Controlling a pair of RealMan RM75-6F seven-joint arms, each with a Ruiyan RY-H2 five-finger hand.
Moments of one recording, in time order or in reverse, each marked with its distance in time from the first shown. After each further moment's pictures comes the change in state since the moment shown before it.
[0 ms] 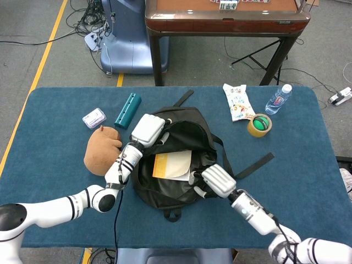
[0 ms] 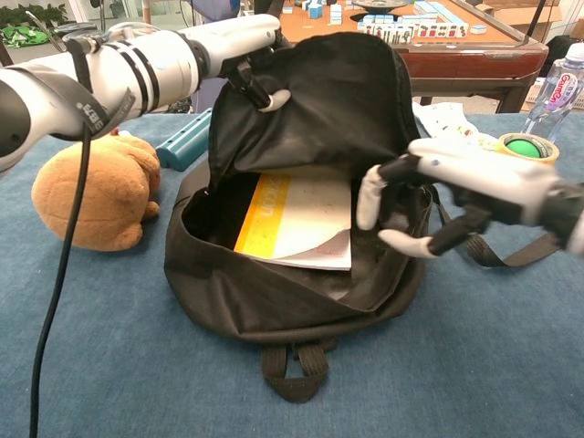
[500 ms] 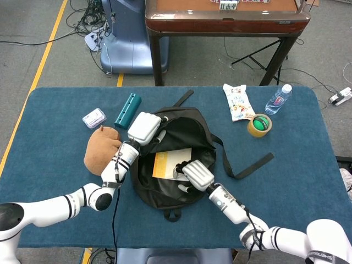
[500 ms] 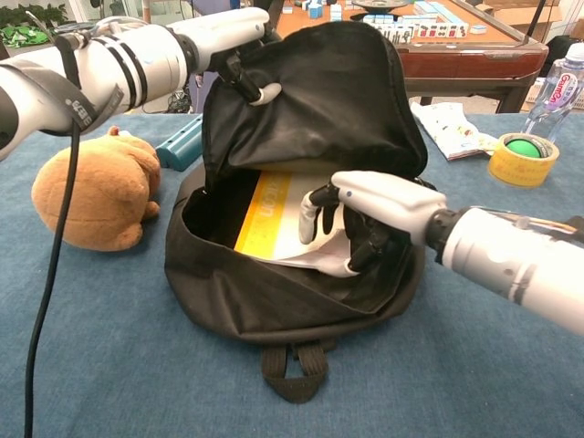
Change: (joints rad) left arm 0.001 0.018 0.026 0.014 0.008 0.011 -0.058; right arm 0.119 -0.289 0.029 0.326 0.066 -0.031 -0.055
